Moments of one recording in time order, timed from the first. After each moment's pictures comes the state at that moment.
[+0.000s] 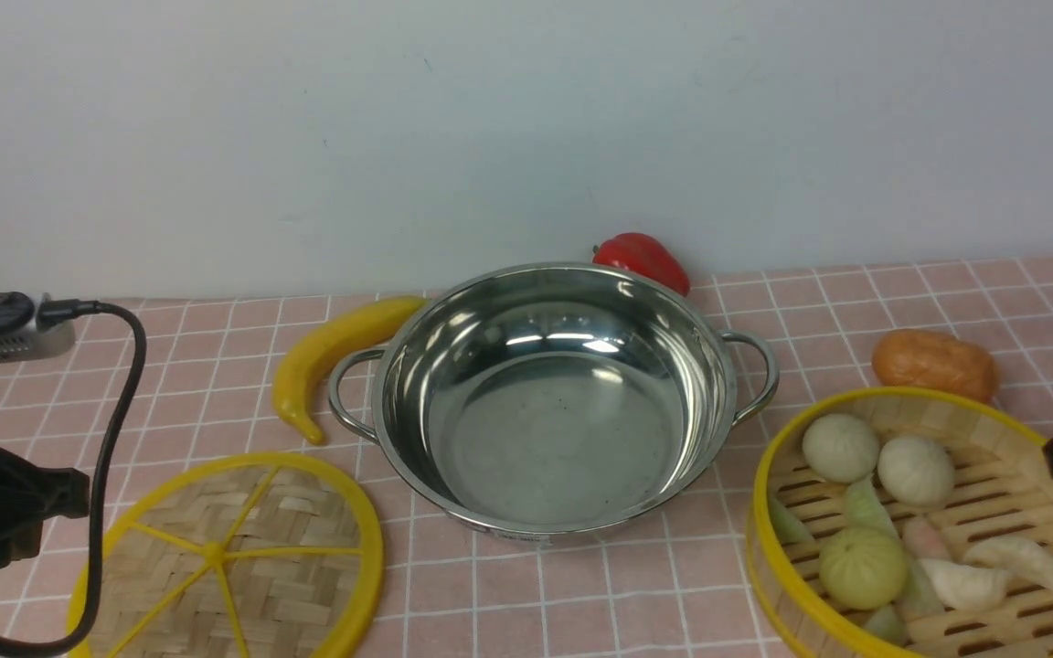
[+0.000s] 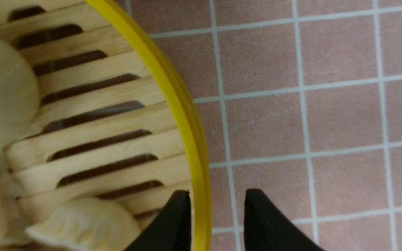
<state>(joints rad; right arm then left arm) -0.05 1.60 -0.90 -0.05 0.78 0.14 0.11 1.15 -0.83 0.08 0.91 -0.10</state>
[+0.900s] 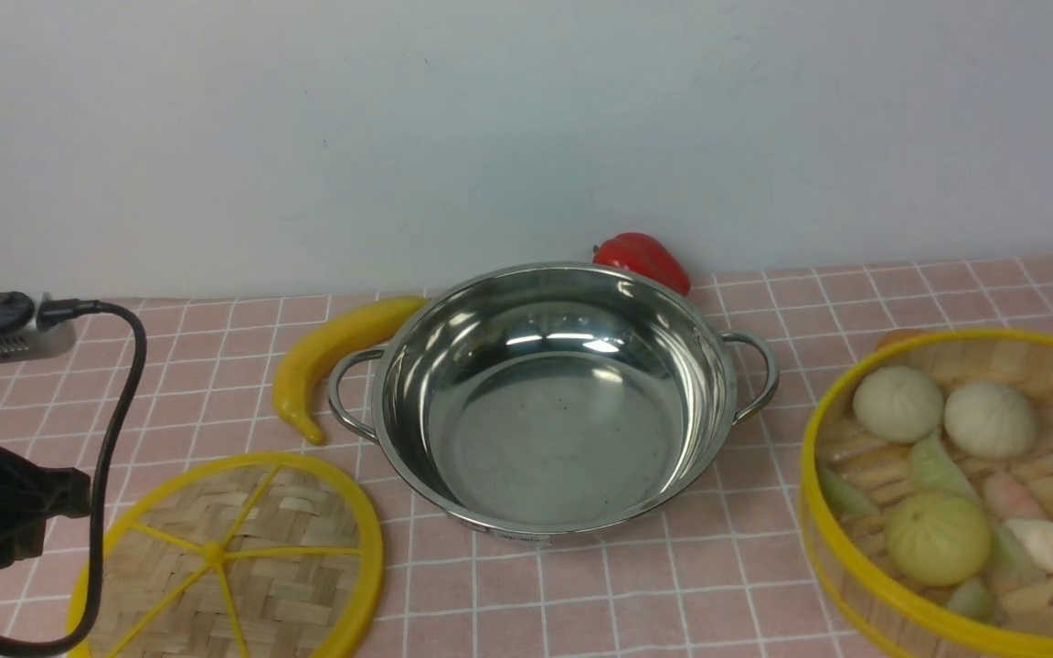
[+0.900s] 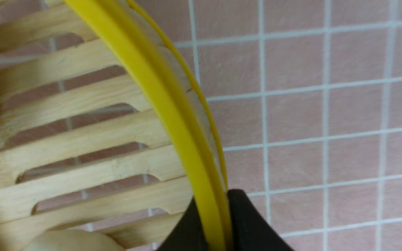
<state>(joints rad) -0.05 1.45 -1.08 -0.08 1.16 0.12 0.11 1.15 -0.83 0.08 0.91 -0.10</state>
